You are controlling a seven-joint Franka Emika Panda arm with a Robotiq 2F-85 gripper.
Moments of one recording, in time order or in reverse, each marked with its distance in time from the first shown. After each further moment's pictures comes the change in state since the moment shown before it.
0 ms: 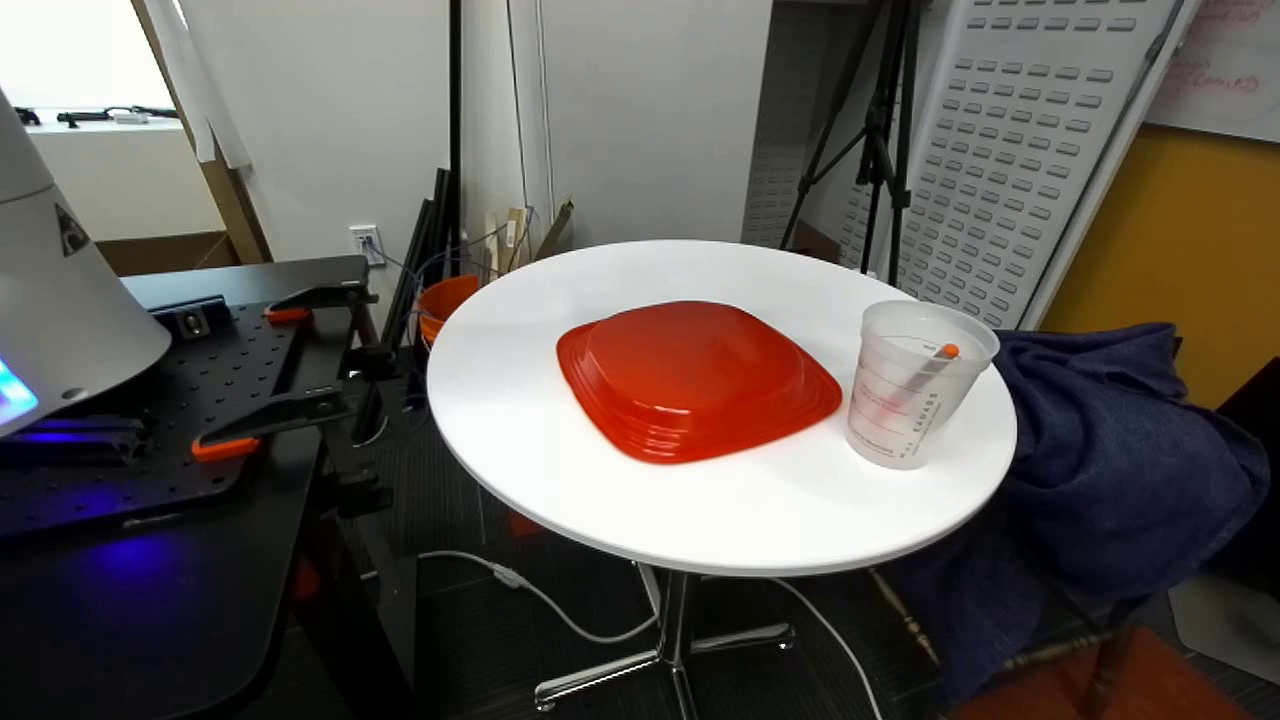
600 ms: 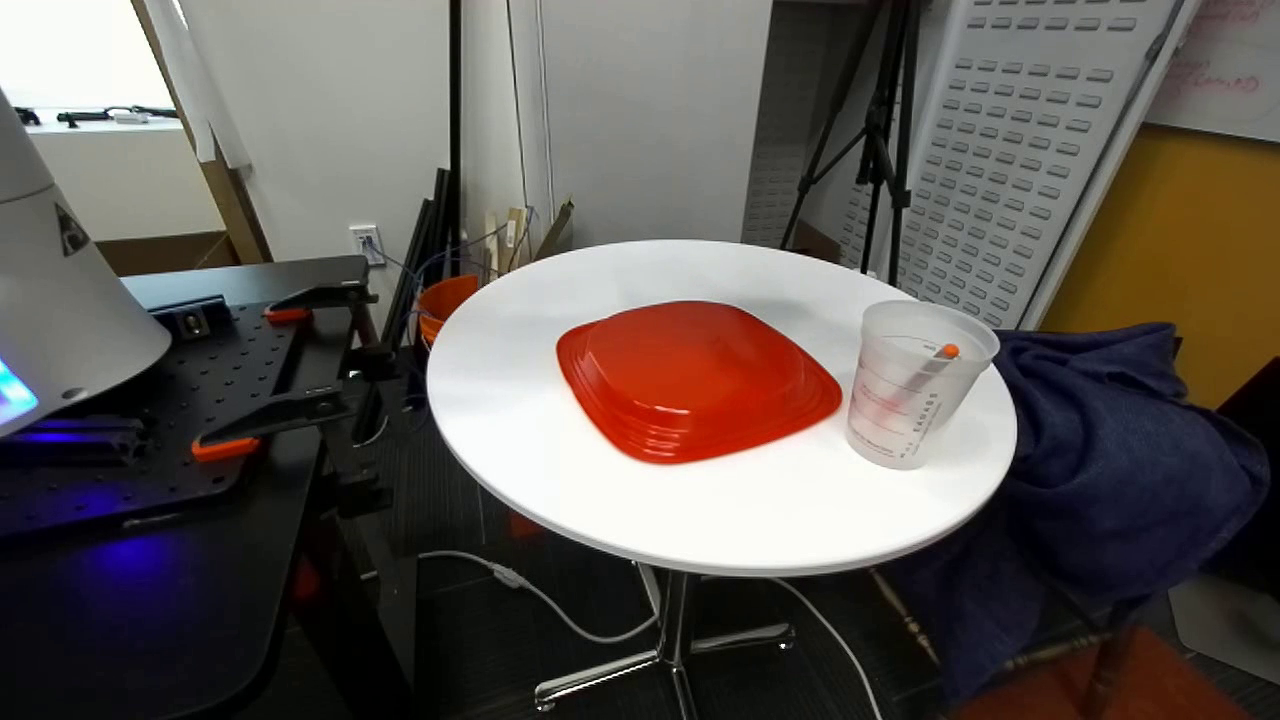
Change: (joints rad) arm -0.003 0.152 0.041 0.206 -0.038 -0.170 0.015
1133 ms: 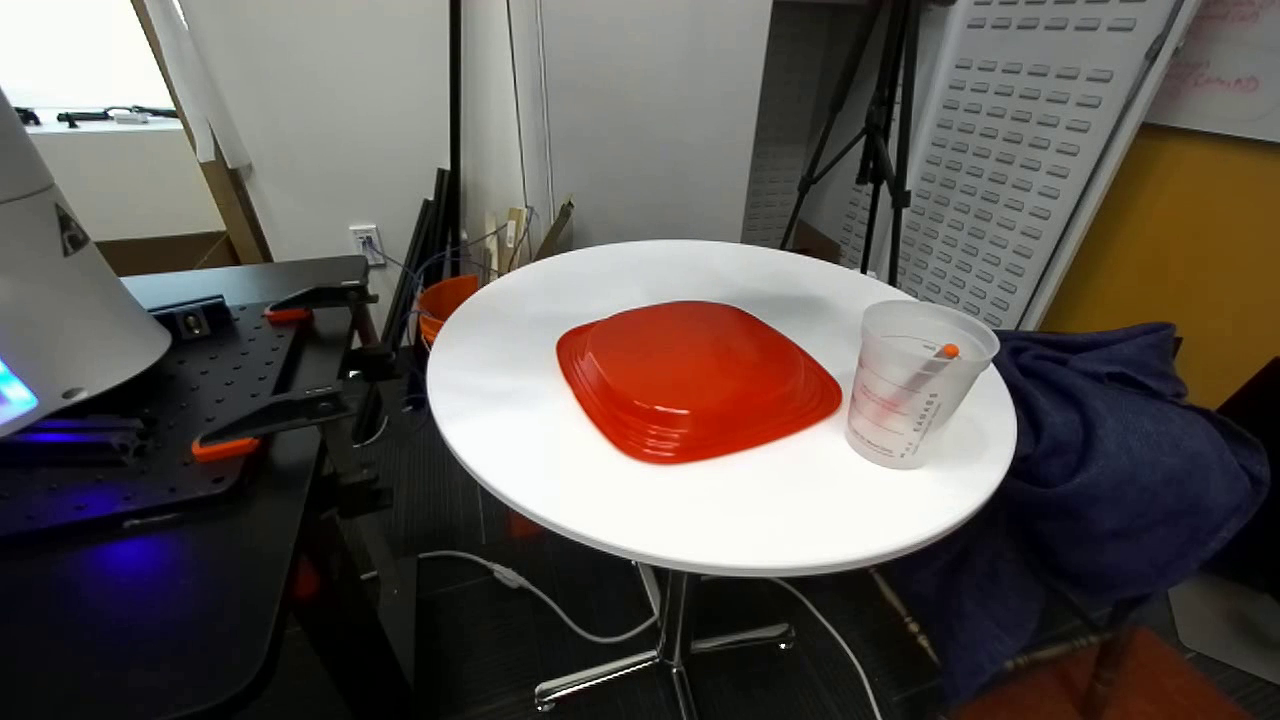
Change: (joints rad) arm 0.000 0.083 0.022 0.103 -0.051 -0.149 0.029
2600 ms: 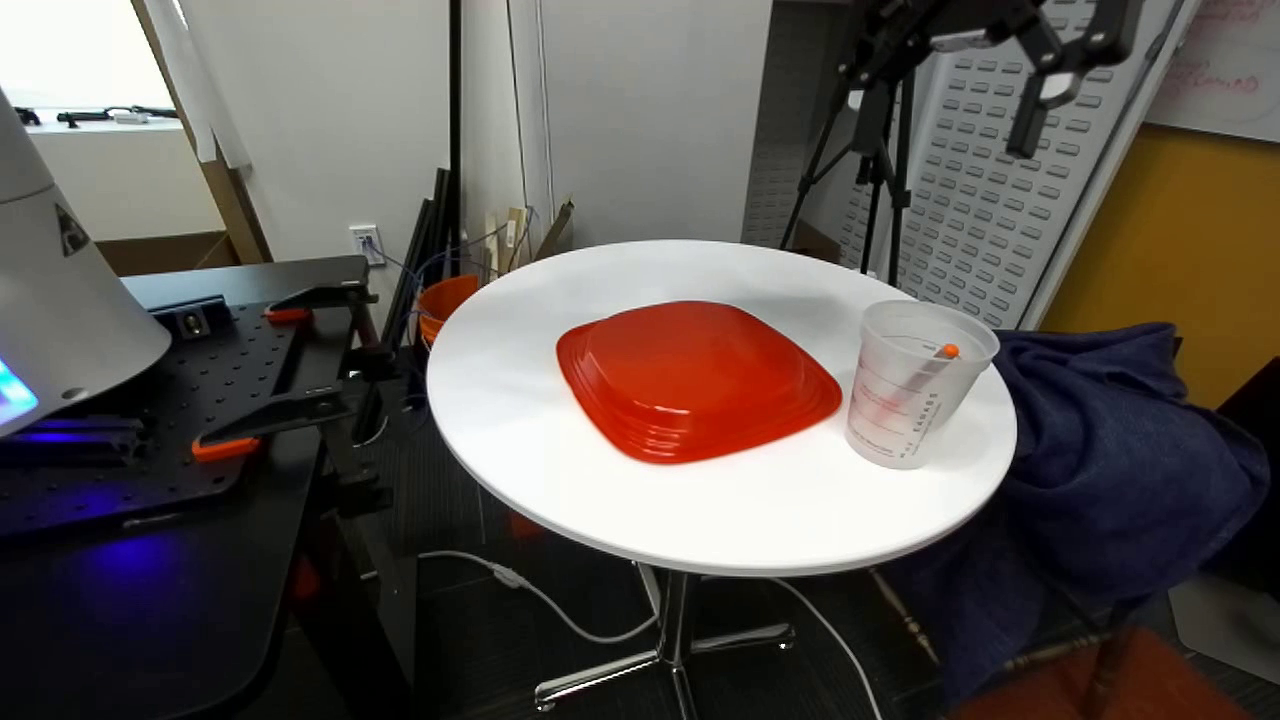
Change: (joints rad) arm -0.025 0.140 0.047 0.009 -0.002 -0.013 -0.096
